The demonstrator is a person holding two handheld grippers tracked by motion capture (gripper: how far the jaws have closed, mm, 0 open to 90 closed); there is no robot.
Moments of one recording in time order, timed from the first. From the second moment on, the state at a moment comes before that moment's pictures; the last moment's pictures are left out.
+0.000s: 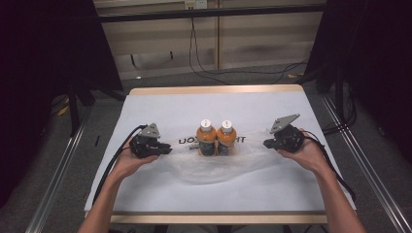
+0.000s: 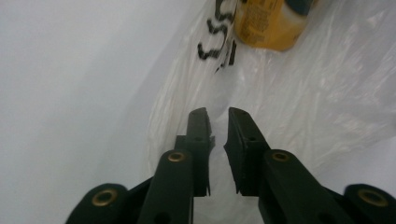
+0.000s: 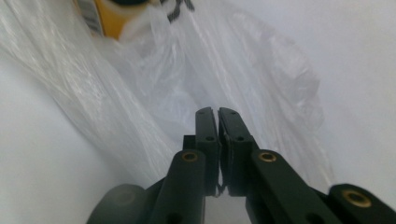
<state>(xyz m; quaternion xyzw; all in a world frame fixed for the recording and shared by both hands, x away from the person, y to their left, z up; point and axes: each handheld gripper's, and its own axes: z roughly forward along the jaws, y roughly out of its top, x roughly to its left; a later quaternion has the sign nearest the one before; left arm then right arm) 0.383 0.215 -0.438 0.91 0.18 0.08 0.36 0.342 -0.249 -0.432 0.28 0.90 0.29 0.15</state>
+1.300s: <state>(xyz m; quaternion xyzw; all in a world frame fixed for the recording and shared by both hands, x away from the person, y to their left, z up) 0.347 0.096 -0.429 0.88 0.11 0.03 0.46 0.359 -0.193 -0.422 0.26 0.87 0.40 0.10</state>
